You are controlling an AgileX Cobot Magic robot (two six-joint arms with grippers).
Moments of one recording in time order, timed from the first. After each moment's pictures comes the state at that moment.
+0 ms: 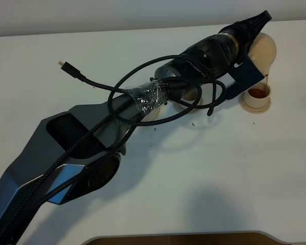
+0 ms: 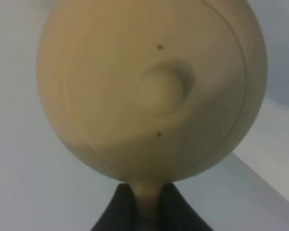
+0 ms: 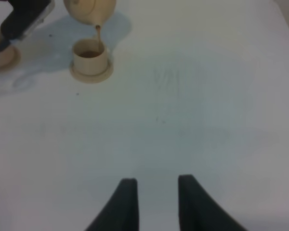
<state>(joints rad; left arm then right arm) -0.81 2.60 -2.31 0.73 0.28 1.37 0.00 -0.01 -0.49 0.03 1.06 -0.15</state>
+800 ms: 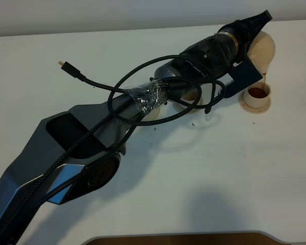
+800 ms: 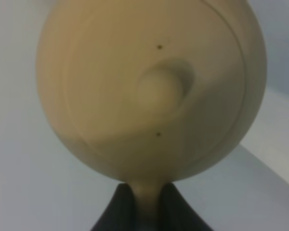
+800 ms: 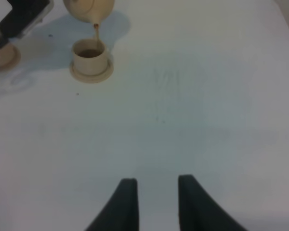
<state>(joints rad) -0.81 2.60 -2.31 0.78 0.27 1.37 0.00 -0.01 -0.49 0.03 1.06 -0.15</state>
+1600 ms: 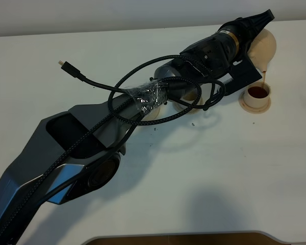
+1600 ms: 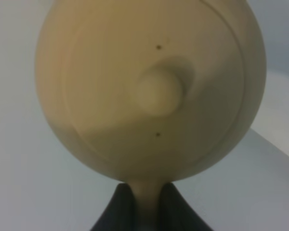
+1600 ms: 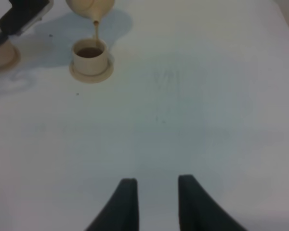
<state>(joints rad) -0.81 2.60 -2.31 0.84 0.25 1.37 0.00 -0.01 -0.49 0.03 1.06 -0.15</state>
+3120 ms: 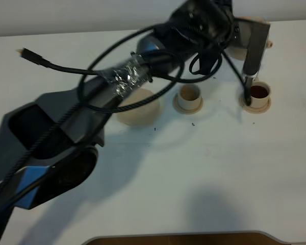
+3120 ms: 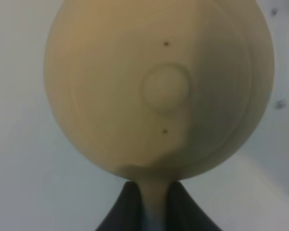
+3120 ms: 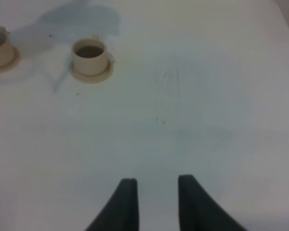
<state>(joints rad) -0.81 2.42 -2.31 0.45 0.73 0.89 0.00 -0.01 -0.49 0.03 1.06 -0.15</state>
